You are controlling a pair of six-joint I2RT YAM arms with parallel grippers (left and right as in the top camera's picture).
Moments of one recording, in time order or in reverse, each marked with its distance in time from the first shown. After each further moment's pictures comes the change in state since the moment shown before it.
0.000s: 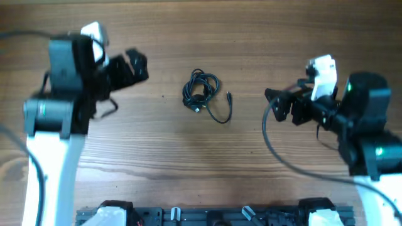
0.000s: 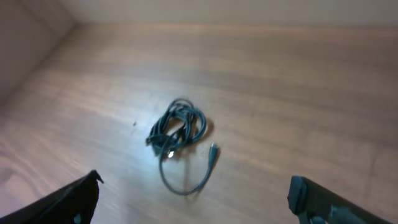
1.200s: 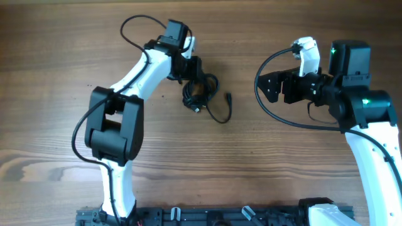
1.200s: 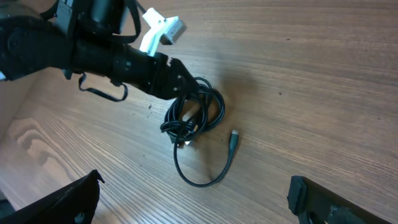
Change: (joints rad) left arm -0.236 0.865 0.096 0.341 0.124 0.172; right arm 0.000 0.268 0.120 -0.046 -0.103 0.000
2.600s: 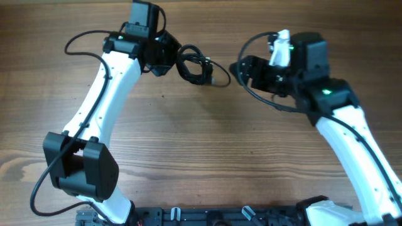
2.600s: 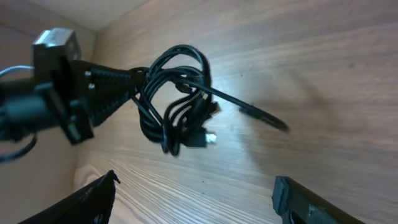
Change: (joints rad) left arm 0.078 -0.336 0.006 -0.162 0.014 -0.819; right arm 0.234 0.132 0.001 0.221 0.116 0.560
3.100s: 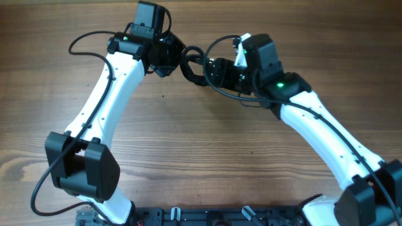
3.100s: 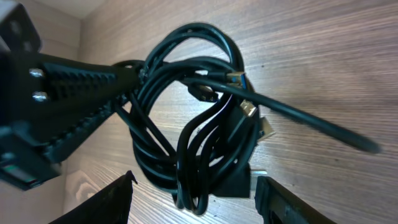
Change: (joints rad) left arm -0.019 0.000 0.000 0.004 0.000 -0.021; right arm 0.174 0.190 0.000 0.189 0.114 0.120
